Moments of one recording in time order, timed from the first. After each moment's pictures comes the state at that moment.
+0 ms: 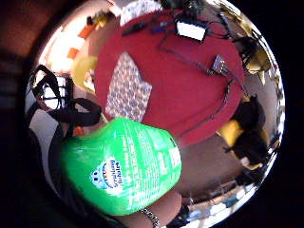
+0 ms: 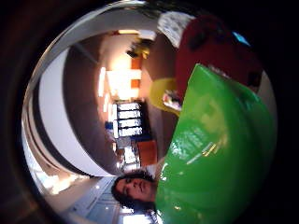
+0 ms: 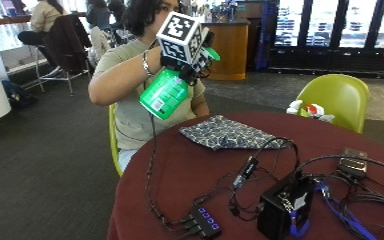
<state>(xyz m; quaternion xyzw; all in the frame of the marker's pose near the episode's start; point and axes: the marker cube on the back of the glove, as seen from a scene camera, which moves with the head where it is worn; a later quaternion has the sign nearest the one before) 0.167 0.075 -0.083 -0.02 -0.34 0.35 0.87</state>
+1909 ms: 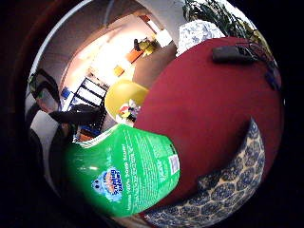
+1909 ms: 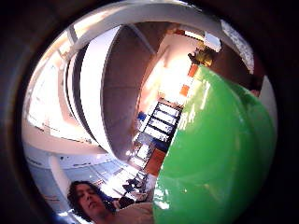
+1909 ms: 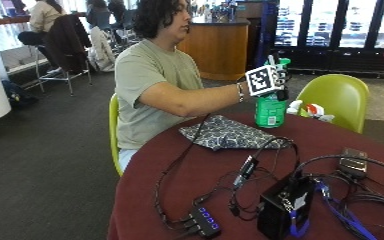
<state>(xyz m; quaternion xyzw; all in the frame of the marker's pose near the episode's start) 0.079 -0.249 0.086 0.31 -0.45 0.18 0.82</state>
